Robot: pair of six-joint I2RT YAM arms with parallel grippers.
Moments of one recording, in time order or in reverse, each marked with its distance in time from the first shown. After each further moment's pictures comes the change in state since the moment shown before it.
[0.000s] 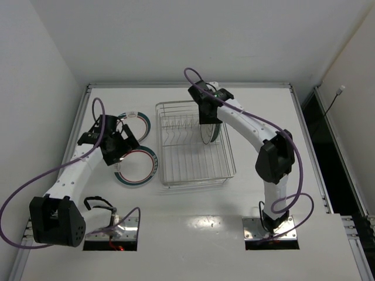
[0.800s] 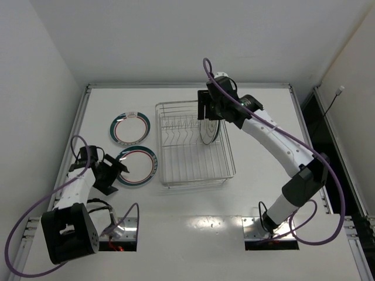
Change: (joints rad) left arm 0.402 -0.121 -0.433 0.092 0.199 -0.097; right arm 0.002 -0.353 -0.199 0.255 -0.226 -0.103
